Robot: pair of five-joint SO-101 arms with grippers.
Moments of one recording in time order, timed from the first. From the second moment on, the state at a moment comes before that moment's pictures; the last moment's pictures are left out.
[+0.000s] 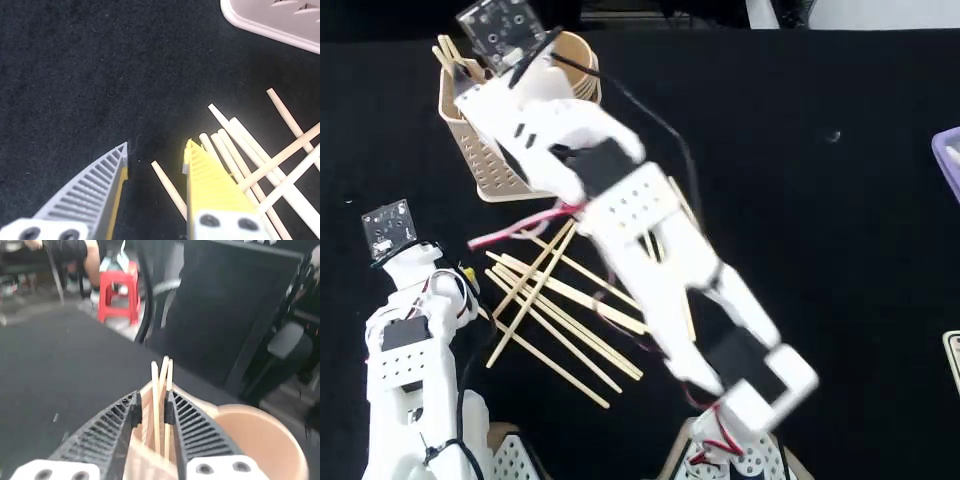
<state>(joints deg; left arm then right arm) -23.0 -56.6 79.1 36.9 4.4 -38.8 2.2 -19.6 45.8 4.8</state>
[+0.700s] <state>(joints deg) -23.0 -56.6 79.1 36.9 4.4 -12.9 -11.3 20.4 66.0 5.1</state>
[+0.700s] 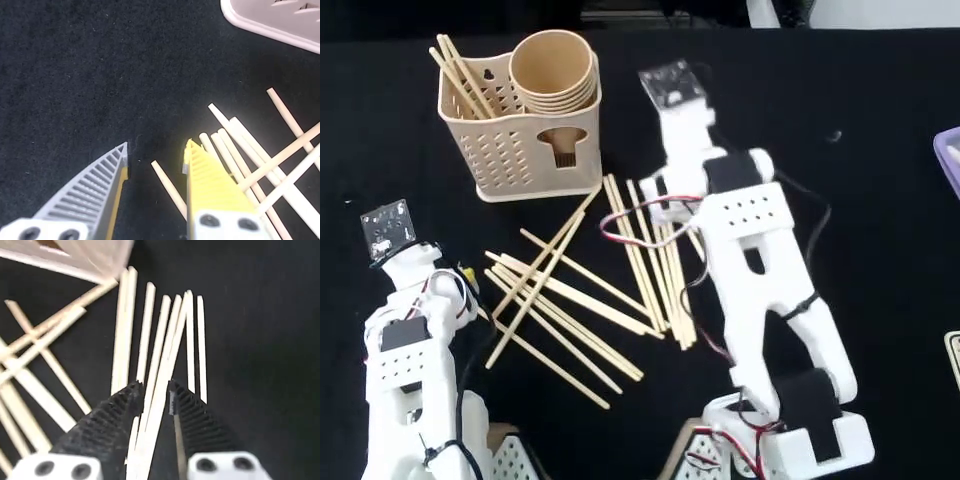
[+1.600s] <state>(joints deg) -23.0 -56.6 79.1 36.9 4.4 -4.3 12.4 19.9 54.2 18.0</state>
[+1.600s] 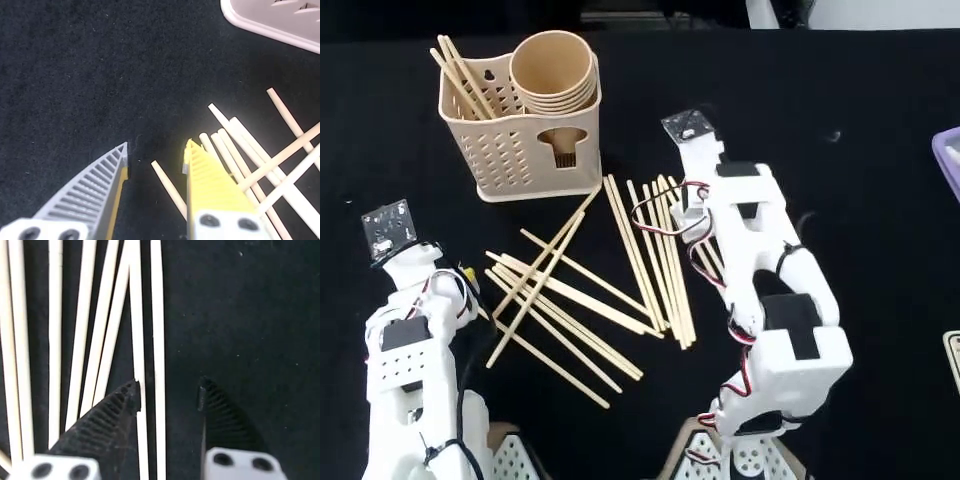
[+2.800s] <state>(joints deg) -23.0 -56.6 79.1 36.9 4.4 -4.5 20.6 13.1 56.4 23.3</state>
